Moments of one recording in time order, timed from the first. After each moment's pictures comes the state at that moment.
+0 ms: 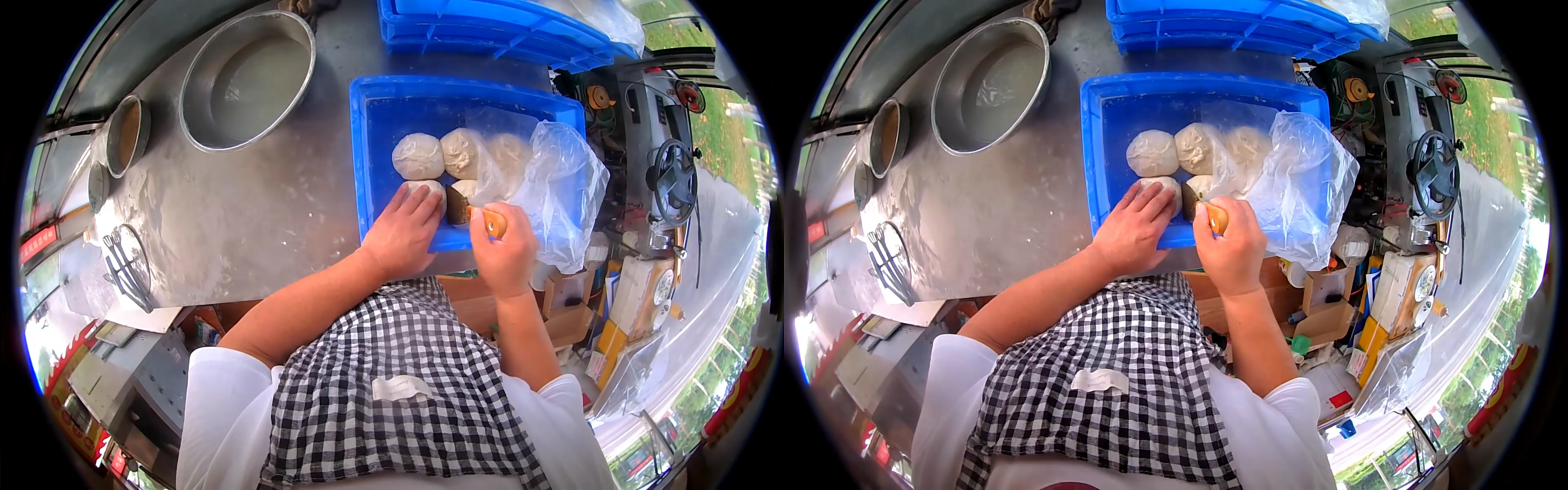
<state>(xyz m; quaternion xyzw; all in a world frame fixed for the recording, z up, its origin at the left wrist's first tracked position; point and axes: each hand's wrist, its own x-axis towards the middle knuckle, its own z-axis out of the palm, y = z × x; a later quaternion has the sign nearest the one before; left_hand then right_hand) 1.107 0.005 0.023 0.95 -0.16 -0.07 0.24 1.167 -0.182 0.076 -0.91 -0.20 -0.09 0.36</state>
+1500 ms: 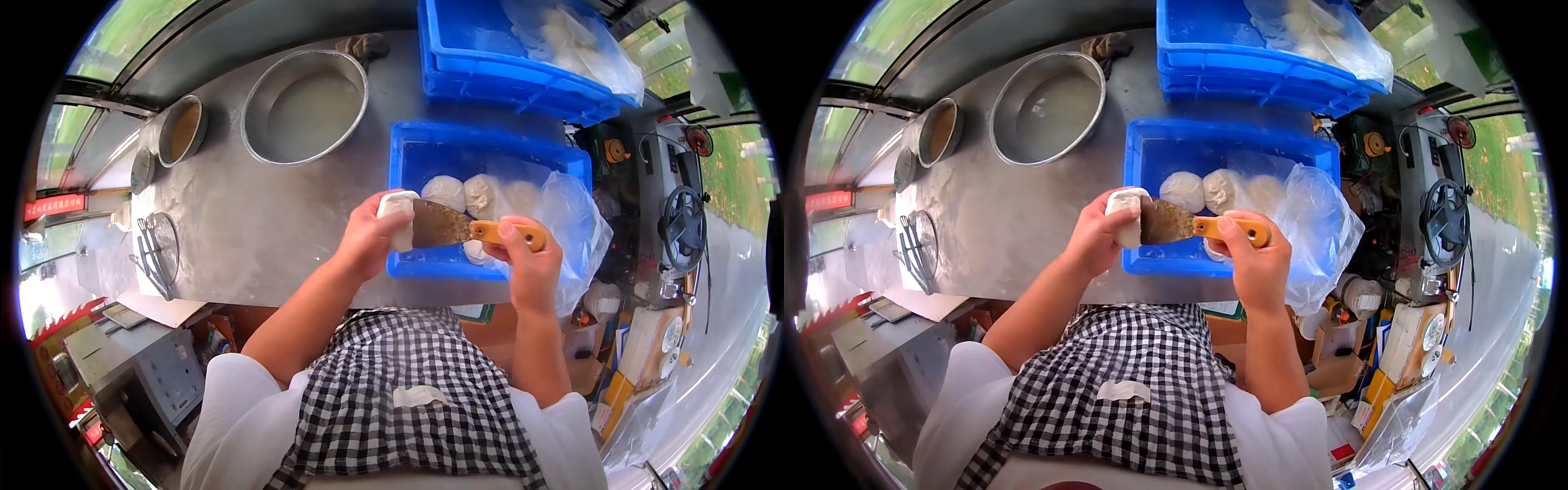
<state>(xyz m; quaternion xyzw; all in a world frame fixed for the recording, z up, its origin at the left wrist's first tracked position) 1.112 0.072 0.078 0.42 0.34 -0.06 0.84 1.183 -0.165 0.139 -0.66 0.06 0.17 0.73</state>
